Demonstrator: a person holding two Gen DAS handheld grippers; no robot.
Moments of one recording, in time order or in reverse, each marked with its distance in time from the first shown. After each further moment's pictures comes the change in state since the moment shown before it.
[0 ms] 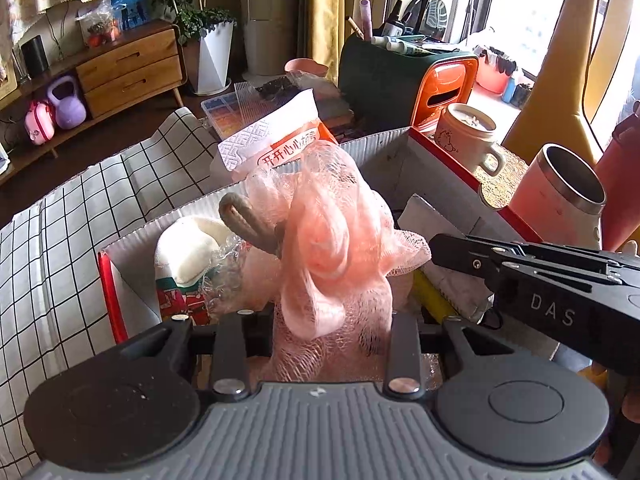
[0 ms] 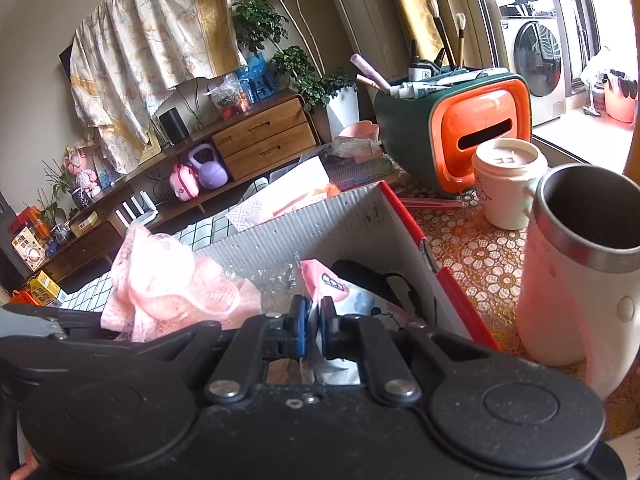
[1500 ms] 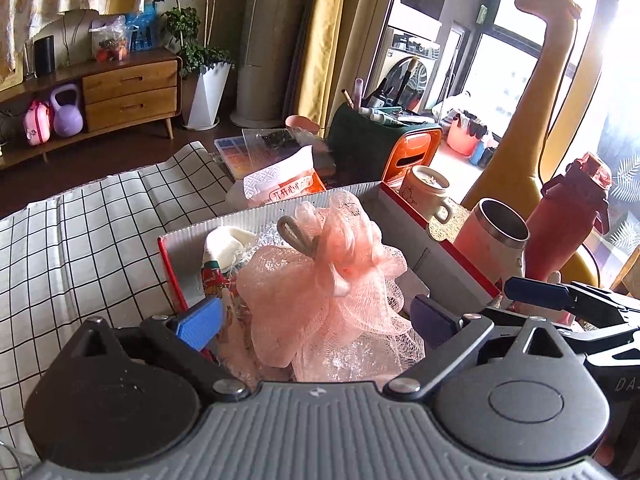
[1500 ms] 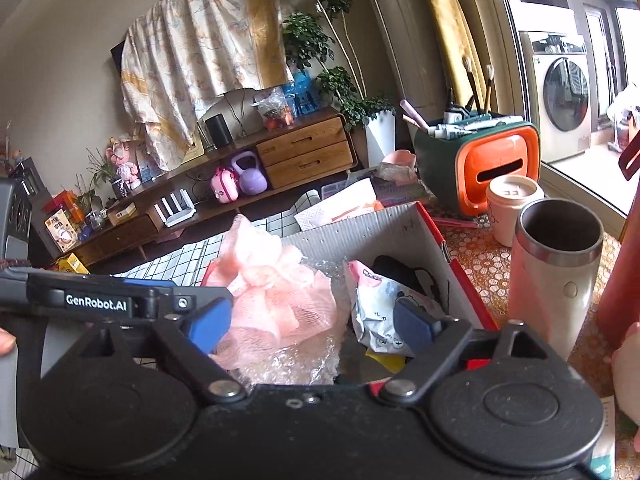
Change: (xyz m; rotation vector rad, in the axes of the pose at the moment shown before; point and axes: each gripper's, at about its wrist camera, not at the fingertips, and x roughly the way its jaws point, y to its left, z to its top) left arm -0.098 0.032 -0.039 -0.089 -0.175 -0.119; right arm -0.095 0.034 -0.019 -0.109 -0.058 0.074
